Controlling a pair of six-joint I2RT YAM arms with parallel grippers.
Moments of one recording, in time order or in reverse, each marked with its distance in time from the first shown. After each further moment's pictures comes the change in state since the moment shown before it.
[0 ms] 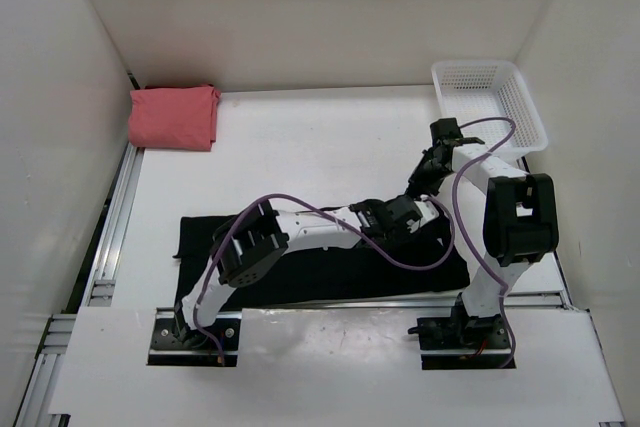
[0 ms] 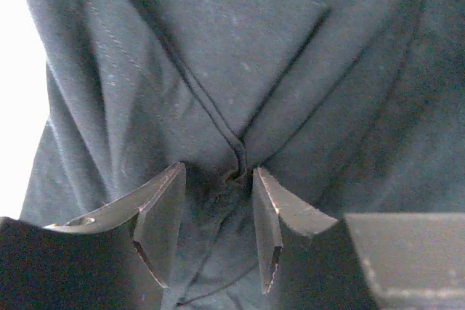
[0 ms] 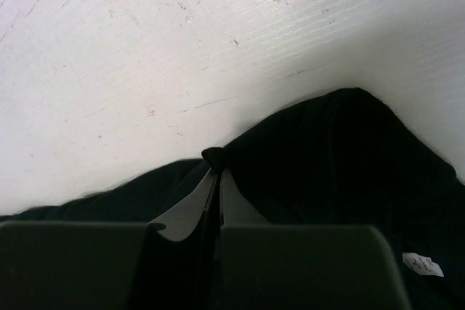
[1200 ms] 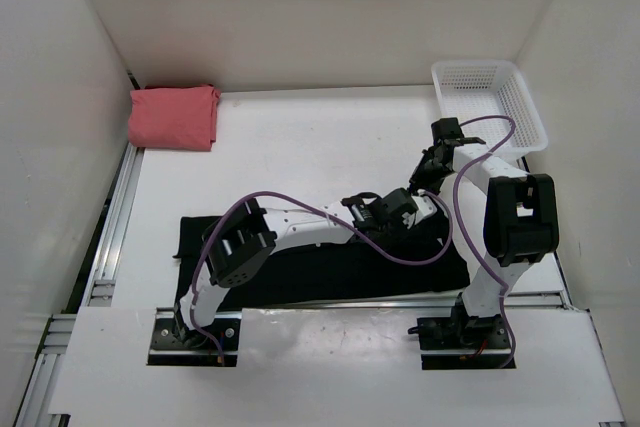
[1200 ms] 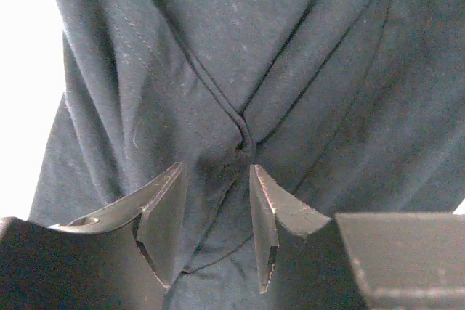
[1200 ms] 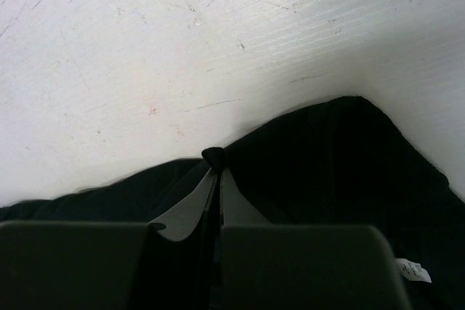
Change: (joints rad) left arm 0.024 -0.066 -0.013 -0.034 0.063 -0.001; right arm -0.009 -0.002 0.000 0.010 -0.013 -0.050
